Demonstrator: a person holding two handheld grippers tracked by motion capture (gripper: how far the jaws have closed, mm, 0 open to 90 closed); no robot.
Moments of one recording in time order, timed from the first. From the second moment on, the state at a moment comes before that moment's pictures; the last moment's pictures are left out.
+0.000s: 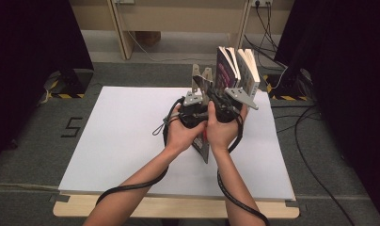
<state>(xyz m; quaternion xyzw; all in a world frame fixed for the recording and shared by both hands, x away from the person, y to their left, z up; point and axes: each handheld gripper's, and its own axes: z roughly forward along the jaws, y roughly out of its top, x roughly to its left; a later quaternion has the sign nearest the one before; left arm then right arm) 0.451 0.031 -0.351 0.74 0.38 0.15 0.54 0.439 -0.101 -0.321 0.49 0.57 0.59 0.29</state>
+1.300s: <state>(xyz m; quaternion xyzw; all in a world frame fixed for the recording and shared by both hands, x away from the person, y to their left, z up) 0.446 0.083 -0.343 0.69 0.43 0.17 0.56 0.384 -0.235 -0.407 0.55 0.53 0.58 0.28</state>
